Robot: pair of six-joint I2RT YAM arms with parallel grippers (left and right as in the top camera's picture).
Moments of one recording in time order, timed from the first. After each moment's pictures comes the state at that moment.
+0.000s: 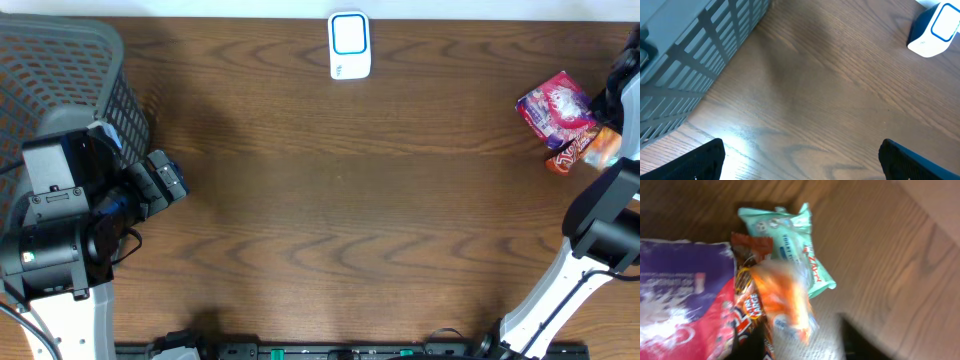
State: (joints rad) left arm 0.19 1.05 1.33 -1.23 0.12 -0.34; right arm -0.43 2.24 2.05 -1.08 0.46 0.41
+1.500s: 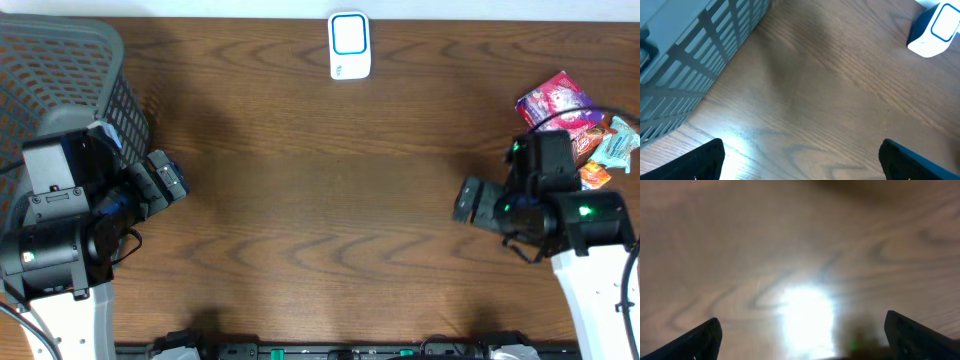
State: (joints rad) left arm 0.19 1.05 1.33 -1.23 0.12 -0.34; right arm 0.10 1.14 1.14 -1.27 -0.03 0.43
